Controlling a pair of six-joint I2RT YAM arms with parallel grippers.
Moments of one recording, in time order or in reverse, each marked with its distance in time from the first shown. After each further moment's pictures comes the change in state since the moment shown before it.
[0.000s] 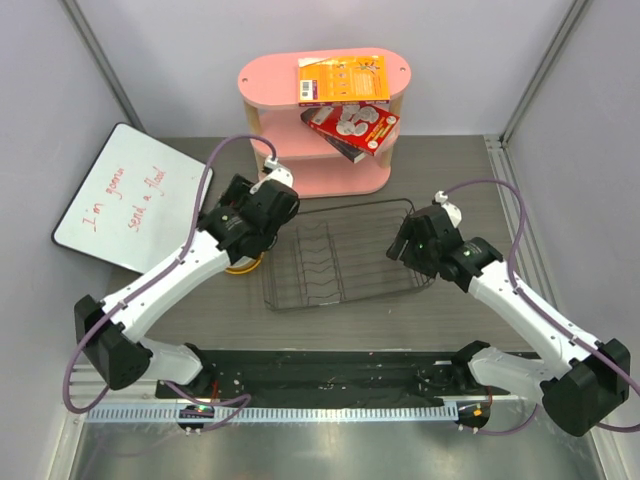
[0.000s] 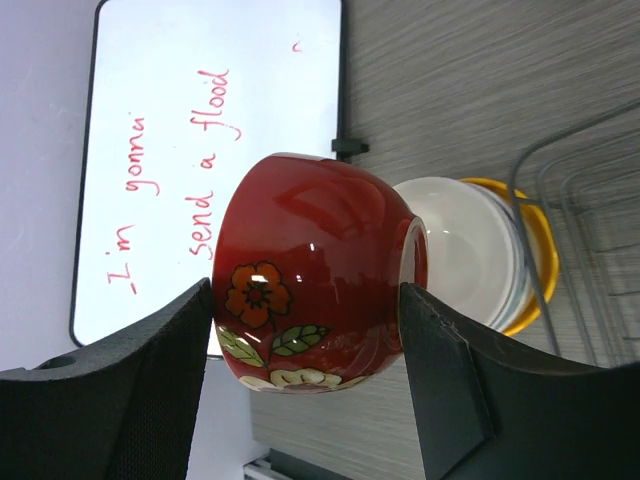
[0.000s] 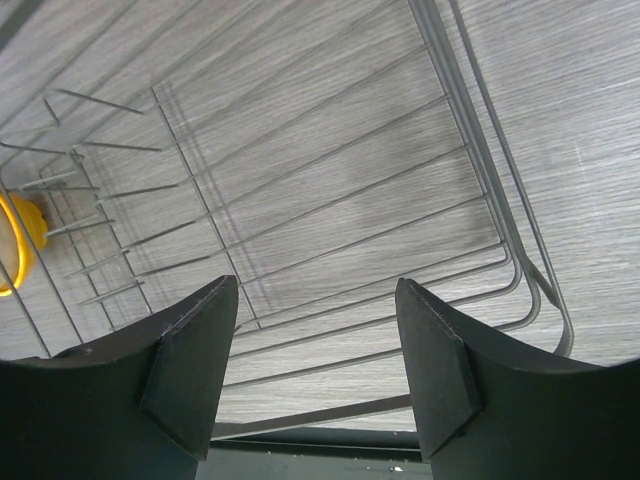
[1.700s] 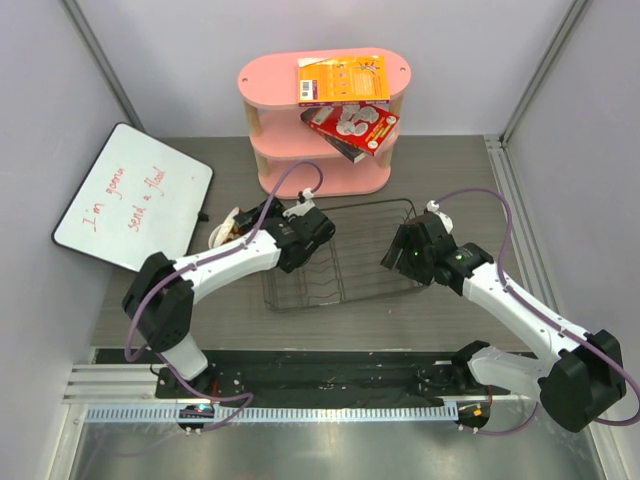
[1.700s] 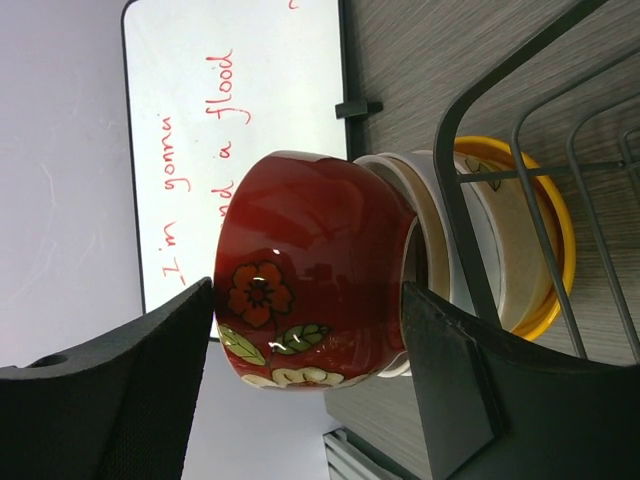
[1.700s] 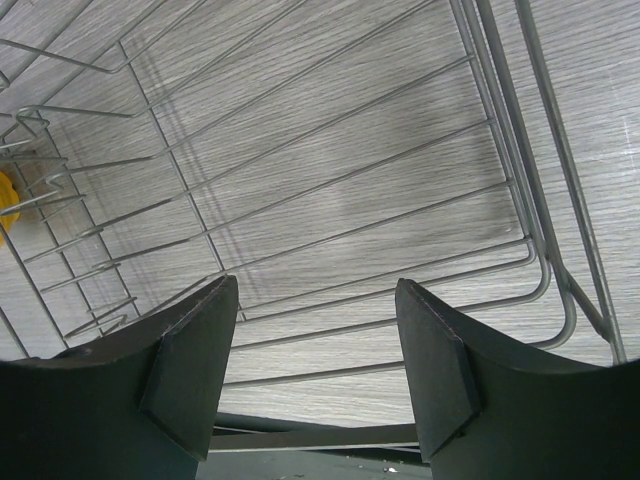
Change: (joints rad) left arm -0.077 0.296 -0.102 0.050 -0.219 0.017; right arm -0.011 0.027 -0.100 0.090 -0.083 -0.010
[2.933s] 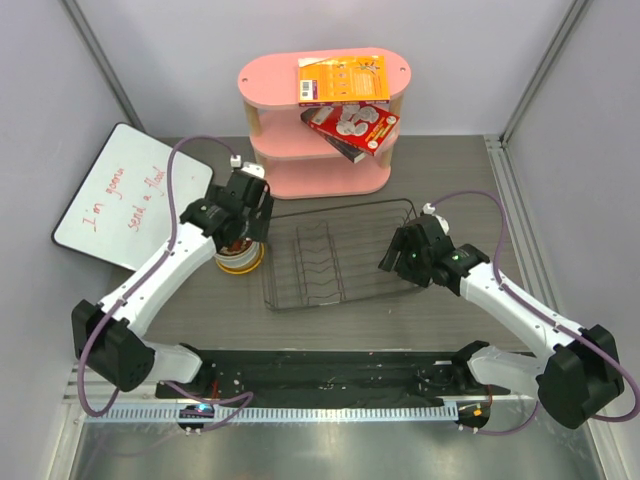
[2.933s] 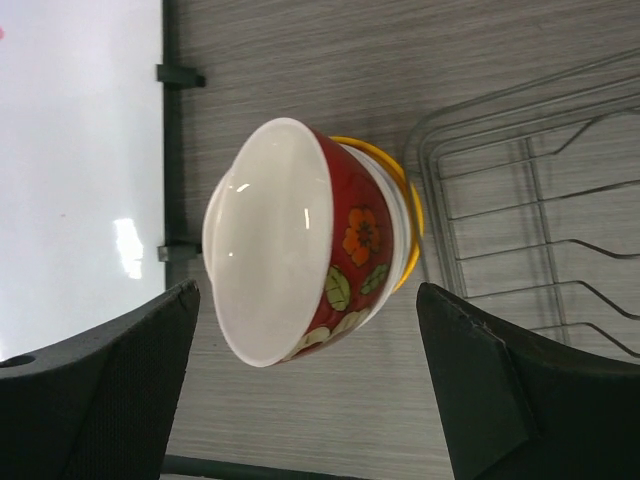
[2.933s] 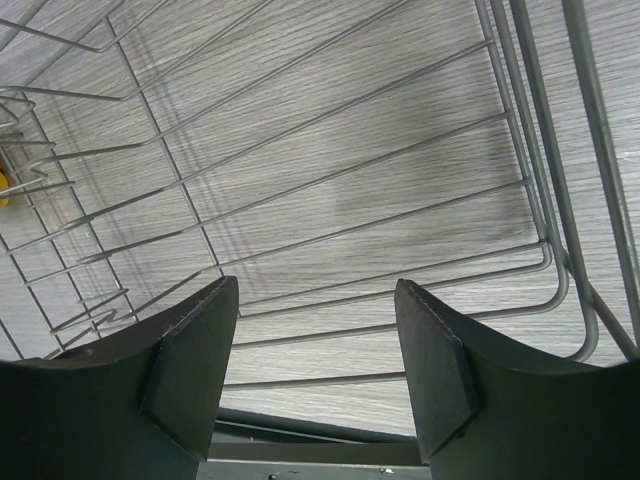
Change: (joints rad) left arm 0.301 -0.299 0.038 -0.053 0.658 -0.267; right arm -0.001 0.020 -0.031 0.039 -0.043 -0.013
